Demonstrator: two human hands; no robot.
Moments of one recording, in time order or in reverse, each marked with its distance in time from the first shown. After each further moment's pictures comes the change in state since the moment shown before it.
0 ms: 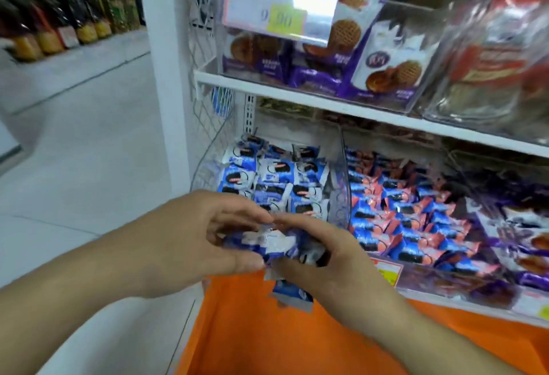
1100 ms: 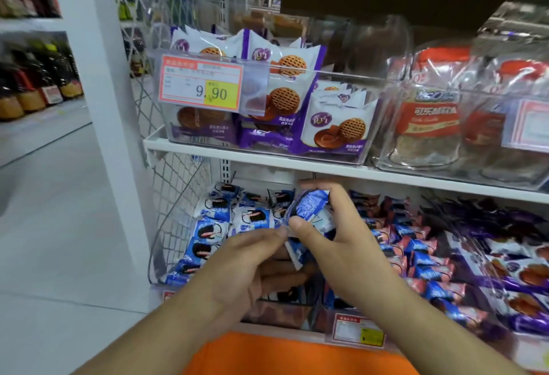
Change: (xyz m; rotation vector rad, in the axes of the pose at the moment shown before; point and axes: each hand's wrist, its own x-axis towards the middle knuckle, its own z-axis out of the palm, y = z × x) left_hand 0.099 0.027 0.068 -1.096 0.076 -0.288; right_hand 0.048 -0.012 -0.071 0.048 0.323 -0.191
